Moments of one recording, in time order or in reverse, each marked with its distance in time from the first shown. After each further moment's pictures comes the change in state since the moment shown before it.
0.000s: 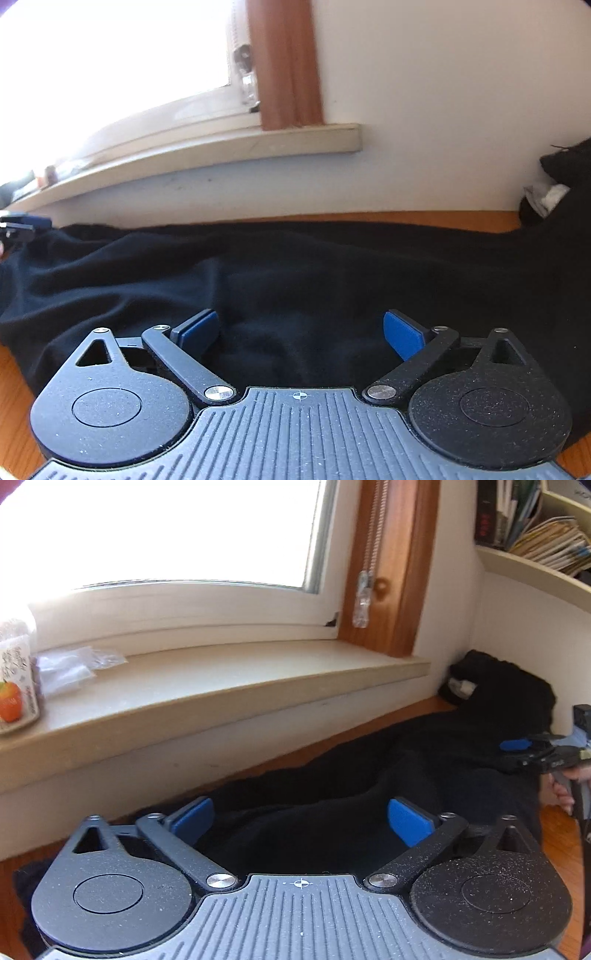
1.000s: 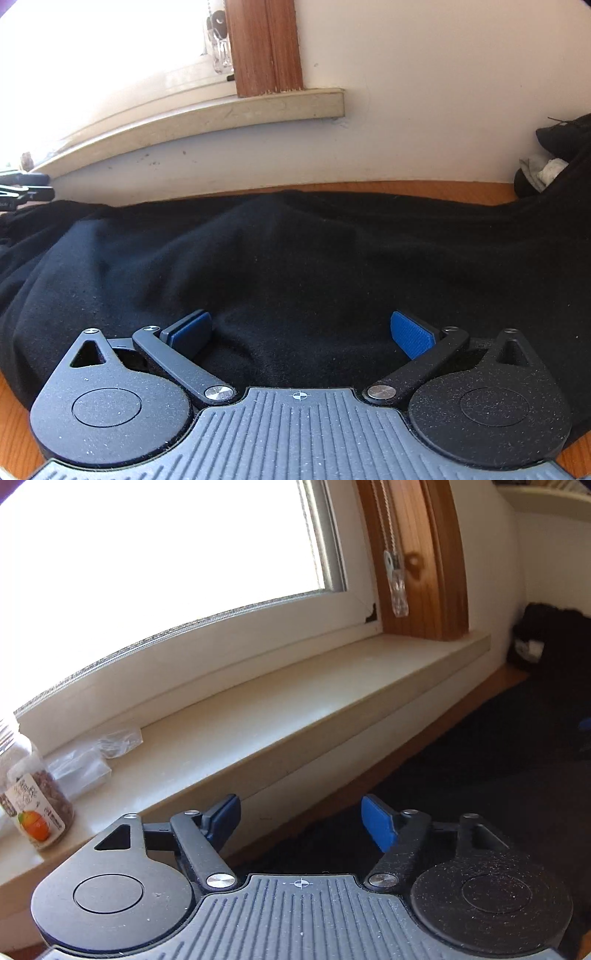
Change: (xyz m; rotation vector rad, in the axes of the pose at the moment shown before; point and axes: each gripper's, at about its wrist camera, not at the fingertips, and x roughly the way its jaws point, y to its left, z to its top) left arm 0.013 -0.029 0.027 0.176 0.021 0.278; right arm 0.013 0.008 -0.013 0.016 0.114 -0.039
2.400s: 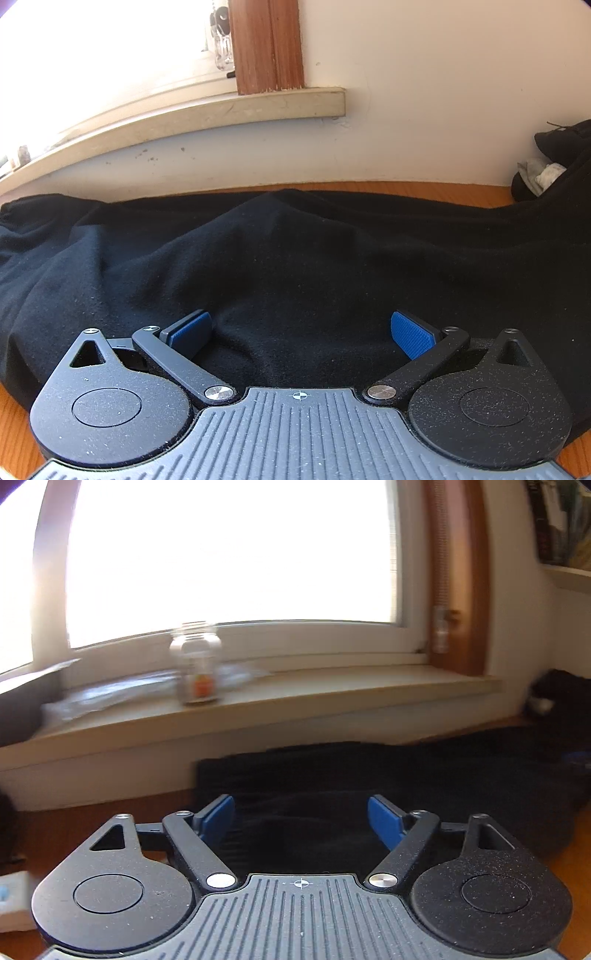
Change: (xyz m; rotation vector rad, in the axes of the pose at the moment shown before) left arm -0.128 -0.014 -0.070 -0.219 -0.086 0.061; right arm -0.001 0.008 -0.002 -0.013 0.003 -0.025
